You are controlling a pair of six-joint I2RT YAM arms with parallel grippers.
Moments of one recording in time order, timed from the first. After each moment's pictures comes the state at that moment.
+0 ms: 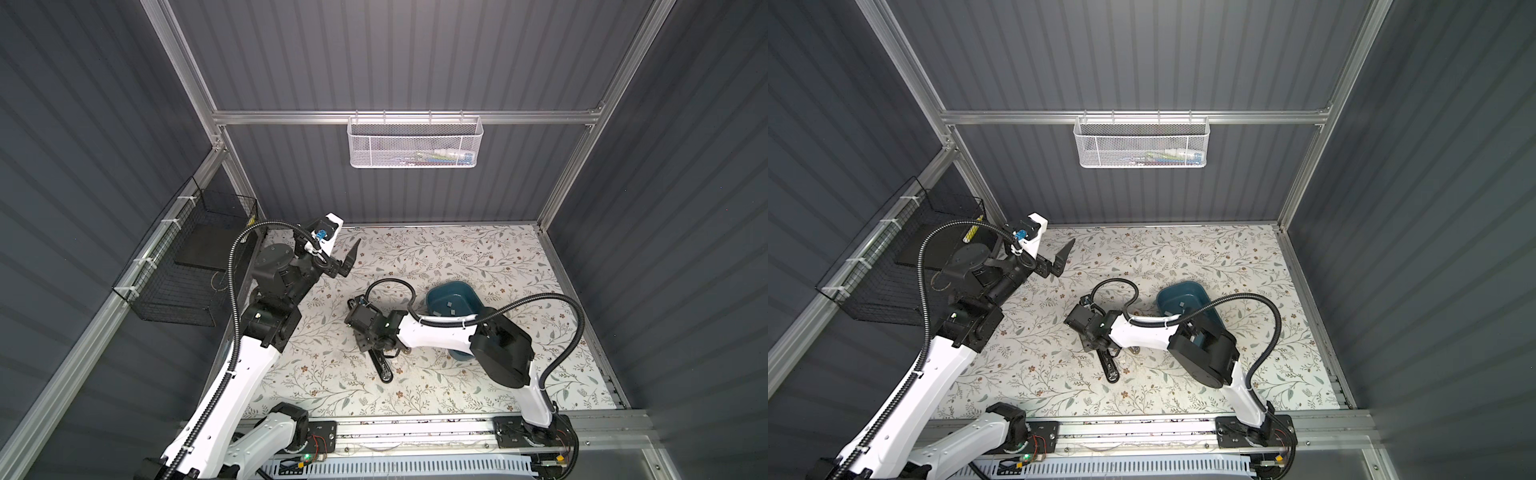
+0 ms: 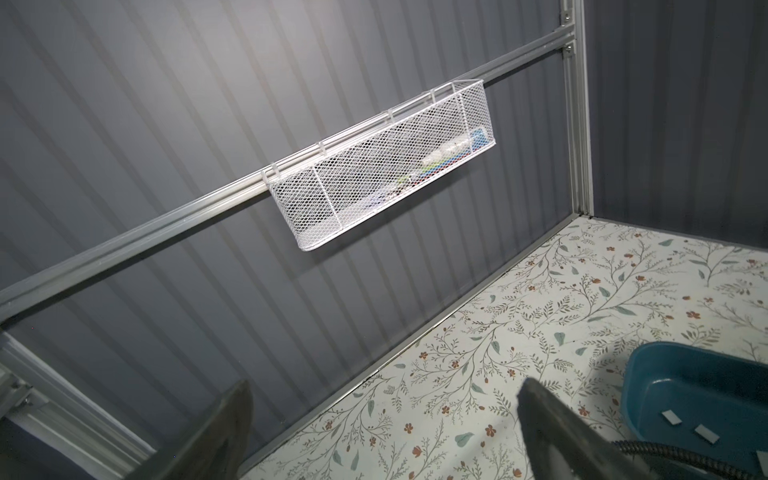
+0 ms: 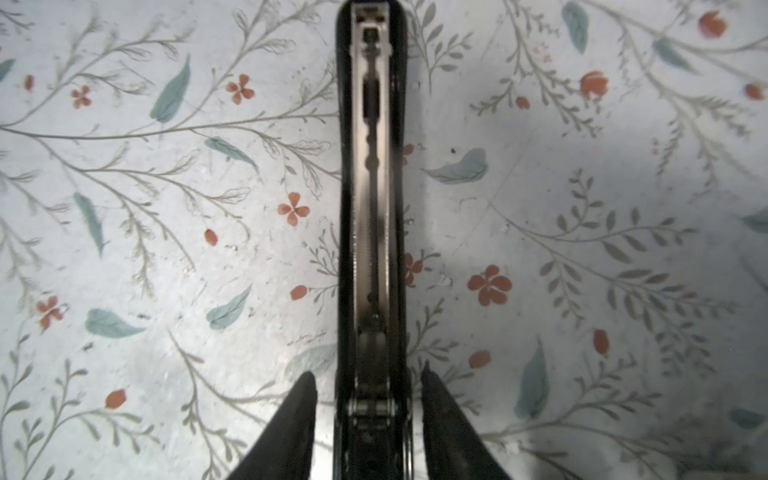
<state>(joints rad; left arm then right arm) -0.36 1.01 1.12 -0.10 0.12 0.34 1.13 2.09 1.51 -0.44 0.26 0.59</state>
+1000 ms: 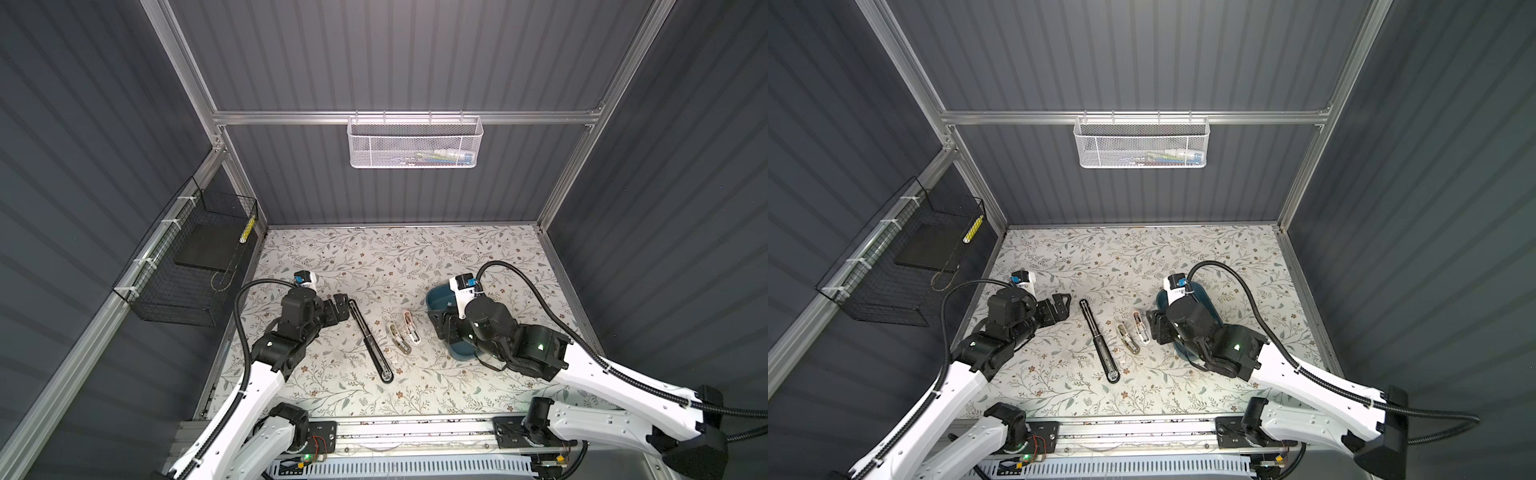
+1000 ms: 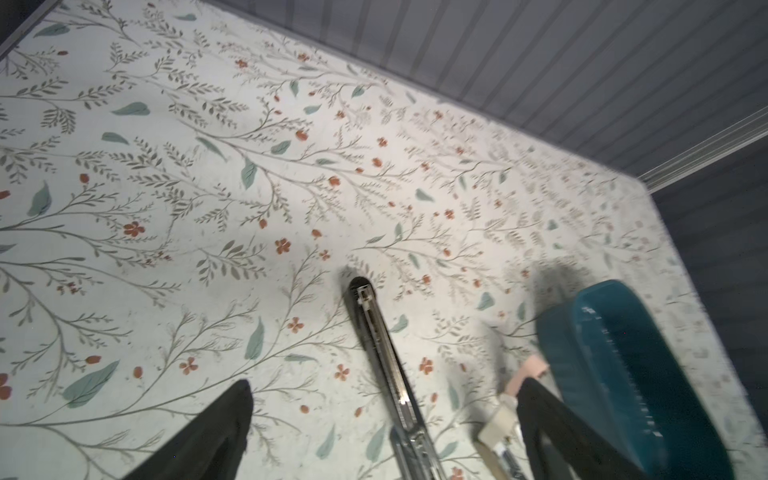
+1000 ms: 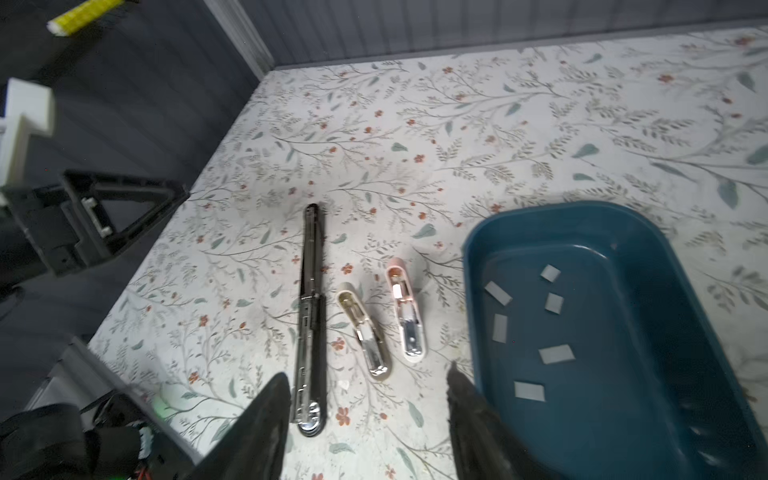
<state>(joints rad) -0.36 0.85 0.66 -0.42 -0.08 -0.46 0.96 1.01 0.93 -0.53 0.31 0.60</state>
